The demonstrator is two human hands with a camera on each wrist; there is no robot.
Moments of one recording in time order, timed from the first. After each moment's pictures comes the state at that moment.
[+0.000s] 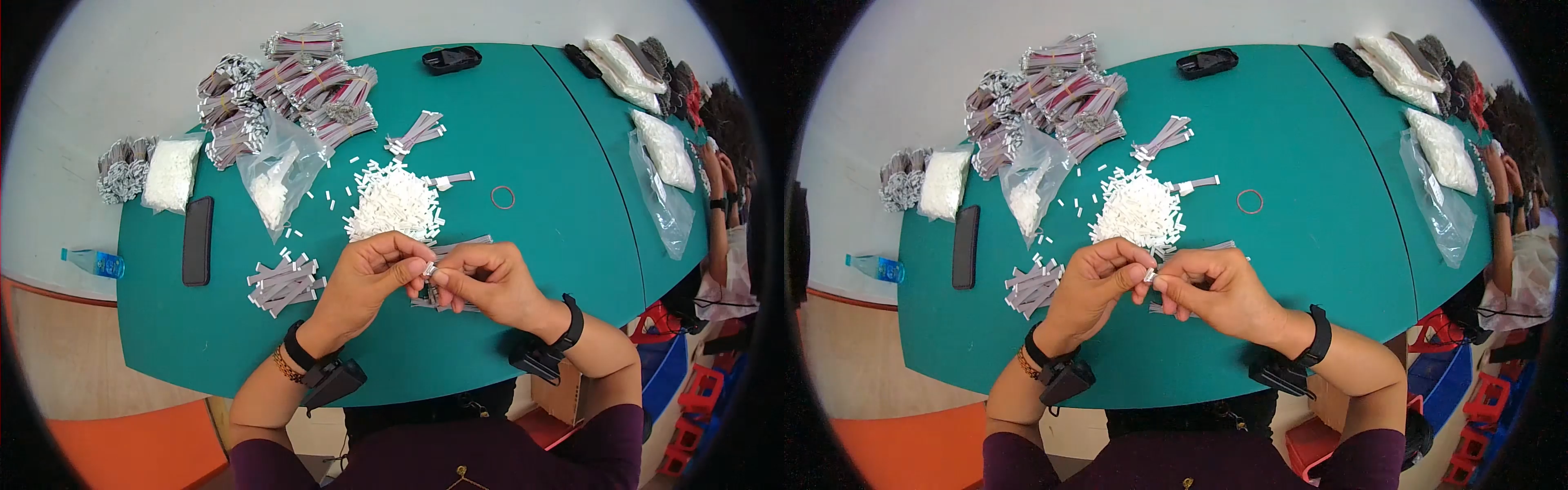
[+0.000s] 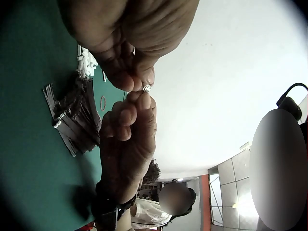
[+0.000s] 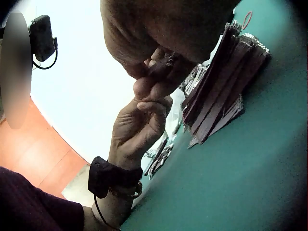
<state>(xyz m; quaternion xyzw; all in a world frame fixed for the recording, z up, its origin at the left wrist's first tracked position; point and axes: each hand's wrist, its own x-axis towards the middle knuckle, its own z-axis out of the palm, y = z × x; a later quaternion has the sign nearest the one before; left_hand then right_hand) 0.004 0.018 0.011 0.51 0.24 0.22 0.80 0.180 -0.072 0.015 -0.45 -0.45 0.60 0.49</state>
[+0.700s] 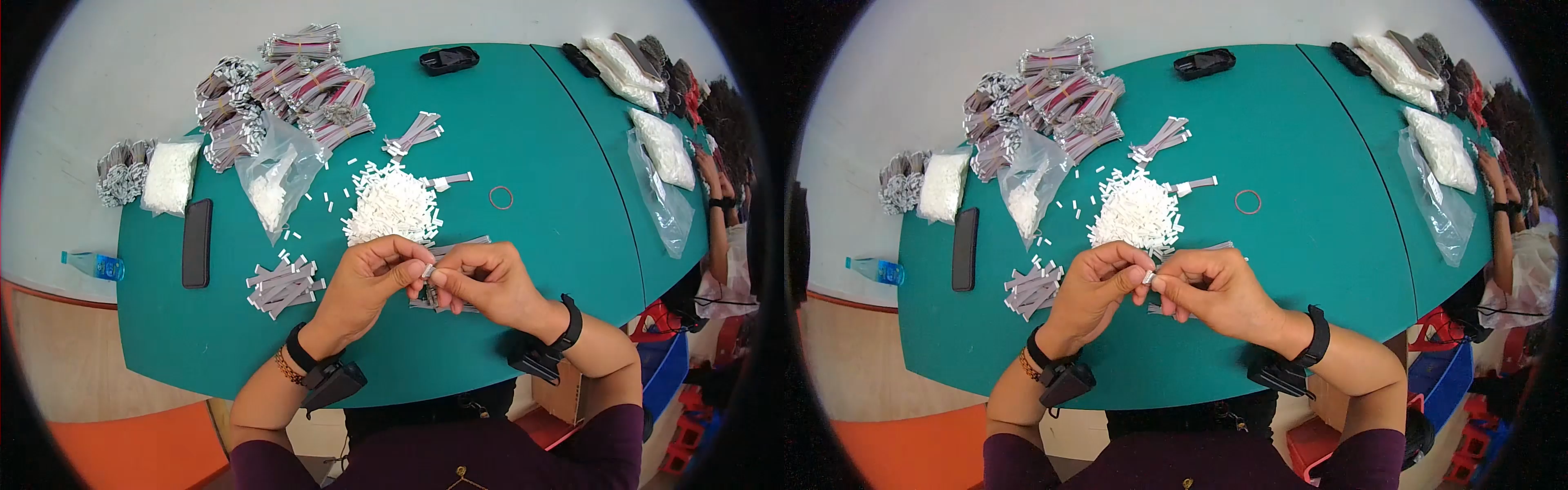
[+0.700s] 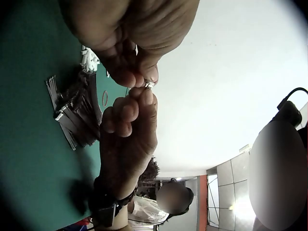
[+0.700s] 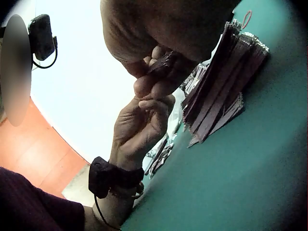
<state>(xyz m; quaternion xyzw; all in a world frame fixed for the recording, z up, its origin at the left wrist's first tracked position) 0.006 0.015 0.010 0.49 0.24 0.23 0.81 0.180 -0.071 0.016 -0.46 -0.44 0.59 0.49</state>
